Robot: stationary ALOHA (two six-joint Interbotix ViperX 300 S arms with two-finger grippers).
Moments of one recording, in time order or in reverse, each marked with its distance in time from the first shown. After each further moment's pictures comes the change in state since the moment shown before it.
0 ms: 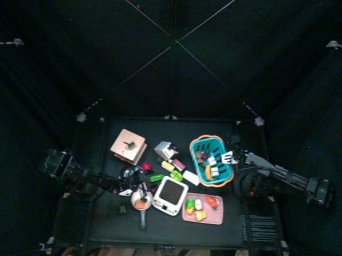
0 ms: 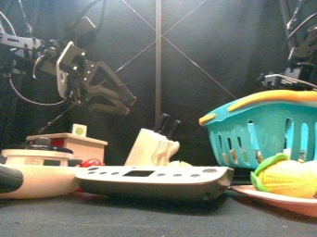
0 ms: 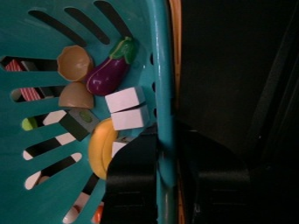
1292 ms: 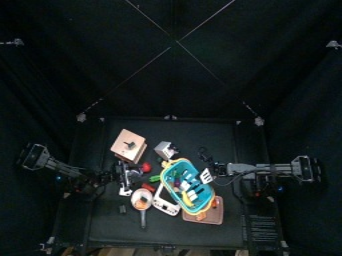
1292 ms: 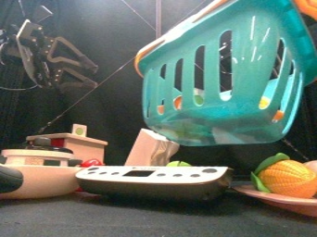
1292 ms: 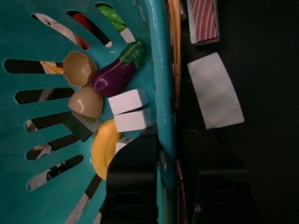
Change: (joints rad) left arm -0.020 -0.431 0.229 0.005 0.014 -0.003; right arm 0.497 0.399 -0.216 0.126 -0.385 0.017
